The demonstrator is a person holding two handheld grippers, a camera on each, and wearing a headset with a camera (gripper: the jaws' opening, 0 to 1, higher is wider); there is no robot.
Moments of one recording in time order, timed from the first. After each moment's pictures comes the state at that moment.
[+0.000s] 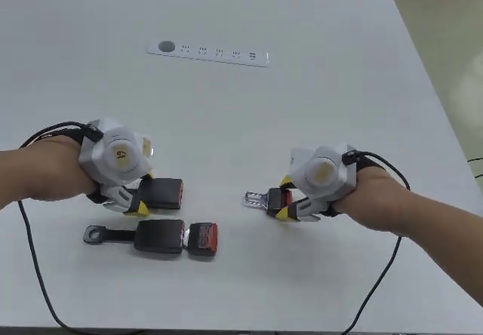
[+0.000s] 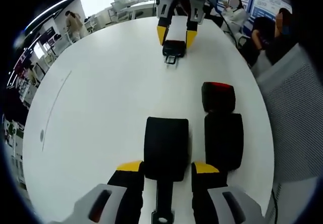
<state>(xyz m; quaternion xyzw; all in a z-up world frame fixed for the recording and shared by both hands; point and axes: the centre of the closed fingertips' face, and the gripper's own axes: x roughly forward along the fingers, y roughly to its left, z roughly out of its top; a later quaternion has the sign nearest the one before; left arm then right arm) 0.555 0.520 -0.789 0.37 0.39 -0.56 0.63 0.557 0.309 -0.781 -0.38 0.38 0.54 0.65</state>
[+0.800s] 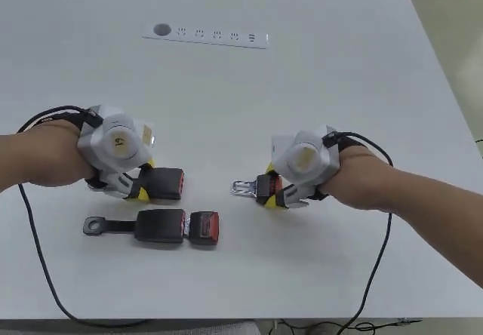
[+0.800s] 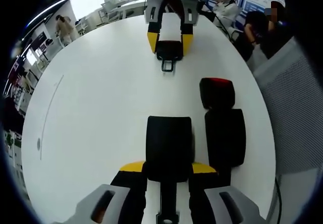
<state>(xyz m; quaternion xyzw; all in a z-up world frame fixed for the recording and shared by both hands) 0.553 0.517 -0.790 0.39 0.39 -0.58 0.60 0.557 0.349 -0.792 -0.39 0.36 0.58 0.62</state>
